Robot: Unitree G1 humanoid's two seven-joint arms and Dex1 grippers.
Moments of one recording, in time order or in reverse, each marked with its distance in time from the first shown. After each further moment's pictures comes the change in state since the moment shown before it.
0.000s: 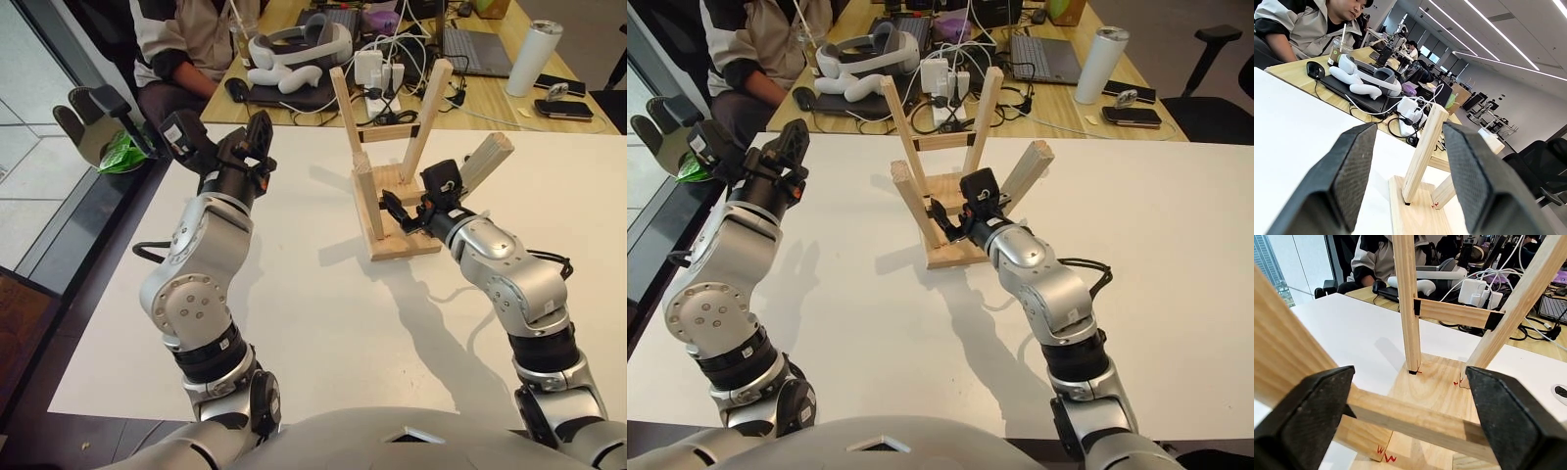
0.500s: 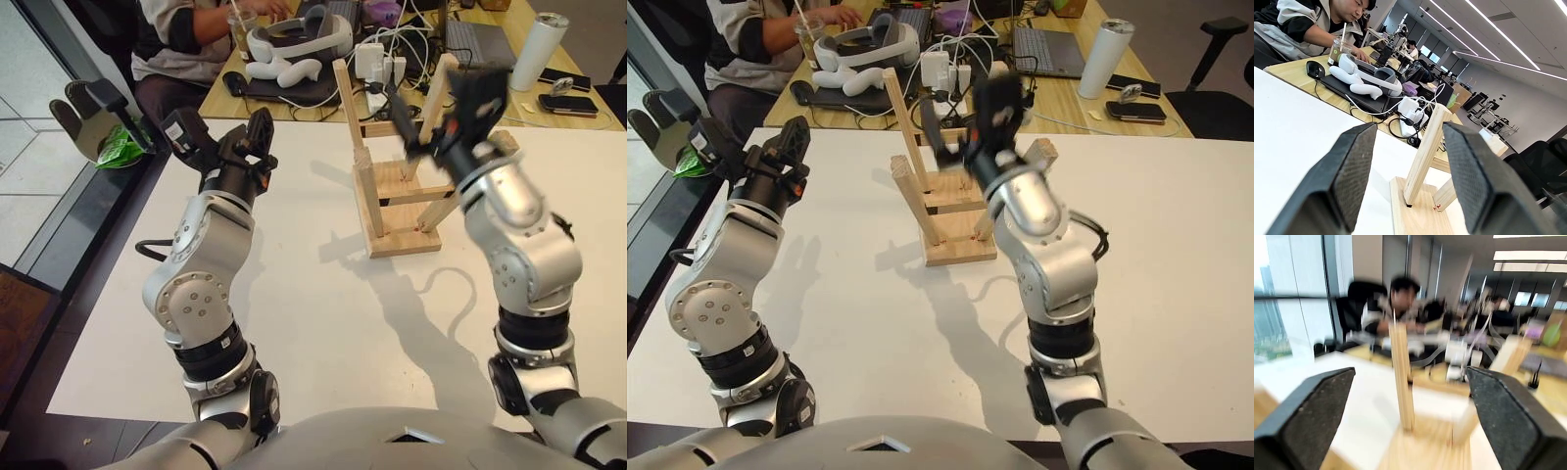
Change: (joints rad) left arm -0.003 0.006 -0.012 0.012 0.010 -0.024 -0.009; right arm -0.029 0.031 -0.033 -0.033 -0.041 0.123 0.016
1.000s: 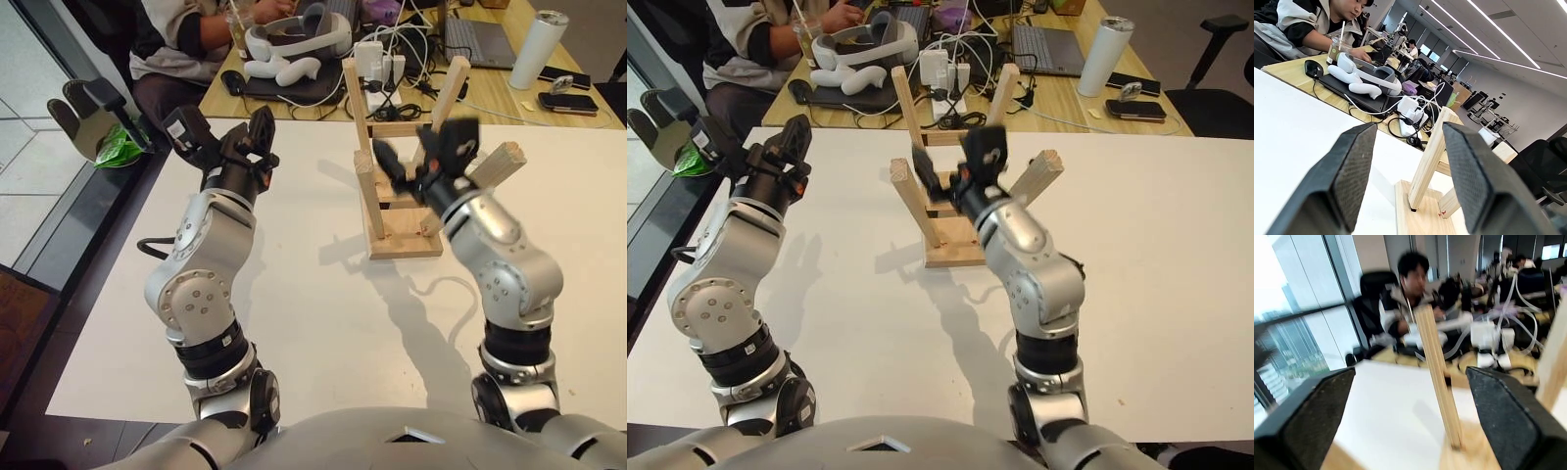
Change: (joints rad) left arm -0.016 0.002 -0.009 0.012 0.014 -0.017 -0.008; right arm -0.160 0.232 -0.190 -0.071 0.155 -0.113 -0.005
